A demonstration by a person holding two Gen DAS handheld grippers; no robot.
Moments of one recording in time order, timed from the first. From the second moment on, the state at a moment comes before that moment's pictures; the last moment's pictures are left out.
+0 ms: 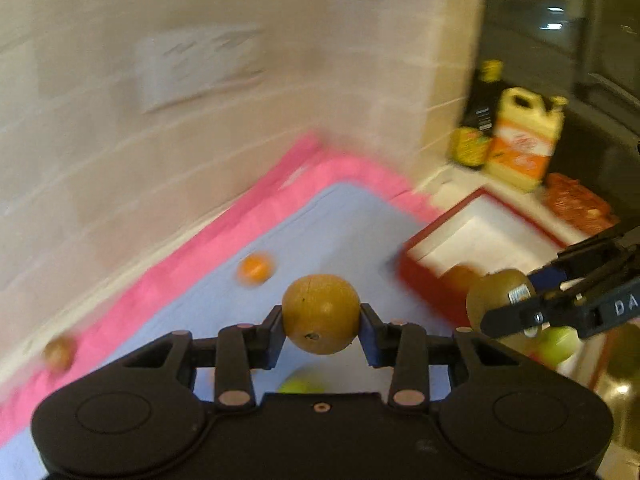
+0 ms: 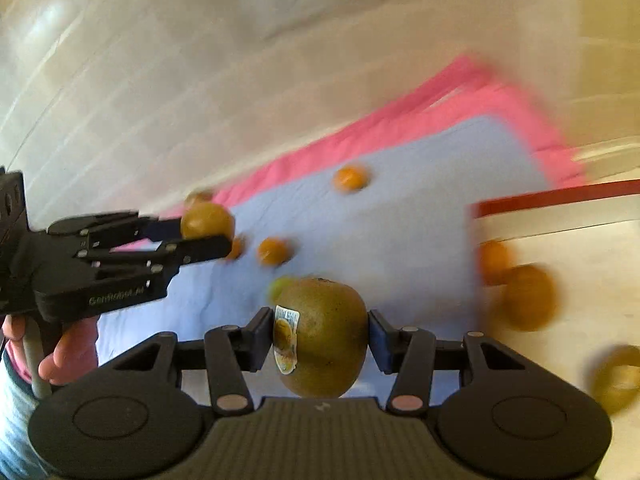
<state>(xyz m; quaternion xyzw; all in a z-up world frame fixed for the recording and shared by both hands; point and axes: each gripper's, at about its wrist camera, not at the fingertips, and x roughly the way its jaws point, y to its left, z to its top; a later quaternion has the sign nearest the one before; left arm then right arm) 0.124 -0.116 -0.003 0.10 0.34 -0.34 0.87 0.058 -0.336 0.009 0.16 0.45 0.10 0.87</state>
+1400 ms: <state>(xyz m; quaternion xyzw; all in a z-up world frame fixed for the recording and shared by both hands) 0.160 -0.427 -0.113 0.19 0.48 -0.45 0.73 0.001 -0.499 -0.082 0.12 0.56 -0.12 0.81</state>
